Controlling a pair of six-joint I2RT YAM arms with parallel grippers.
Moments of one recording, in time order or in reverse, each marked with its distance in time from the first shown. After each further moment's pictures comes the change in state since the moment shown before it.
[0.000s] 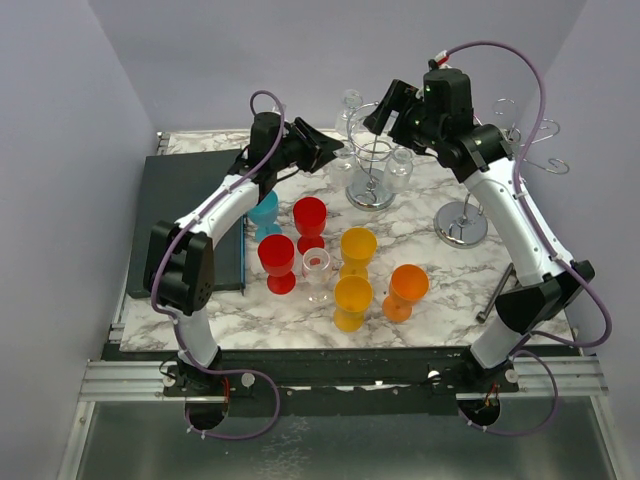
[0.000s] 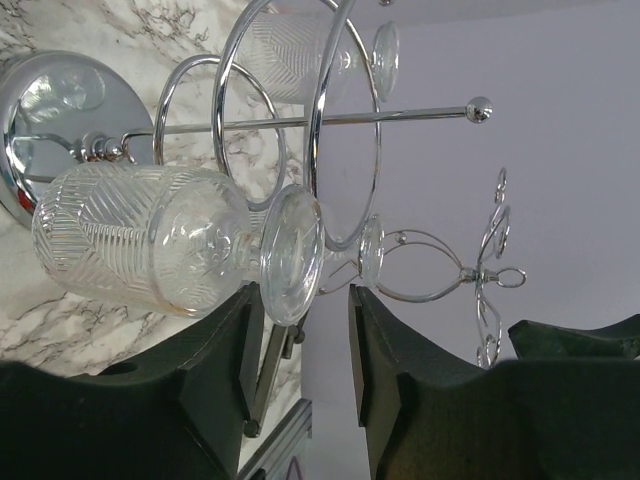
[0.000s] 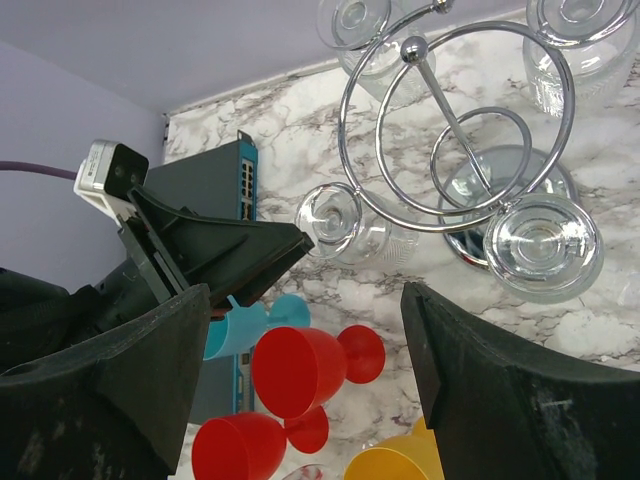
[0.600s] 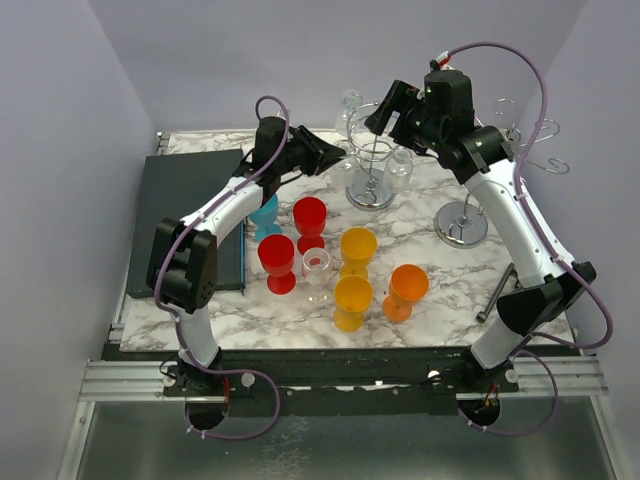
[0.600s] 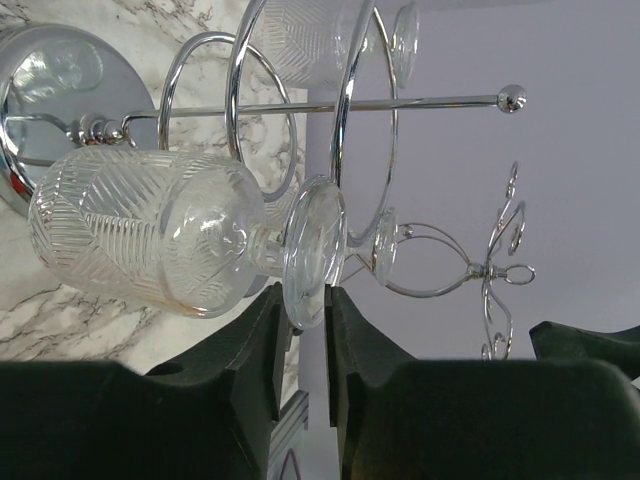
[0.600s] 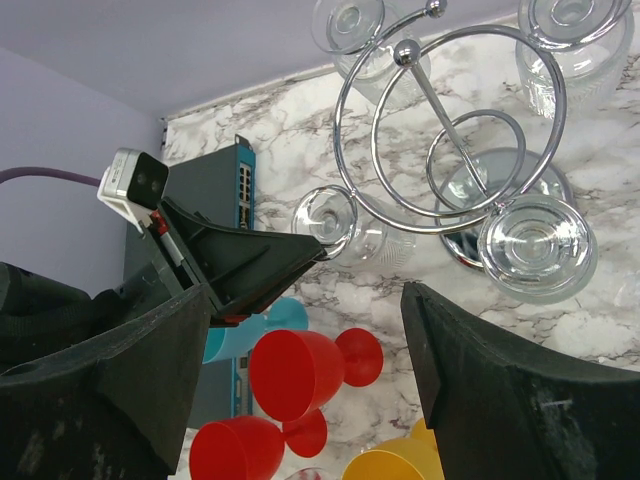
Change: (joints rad) left arm -0.016 0.021 -0.019 0.028 0.007 -0.021; right arm 0.000 -0.014 -0.021 0.014 0.013 0.000
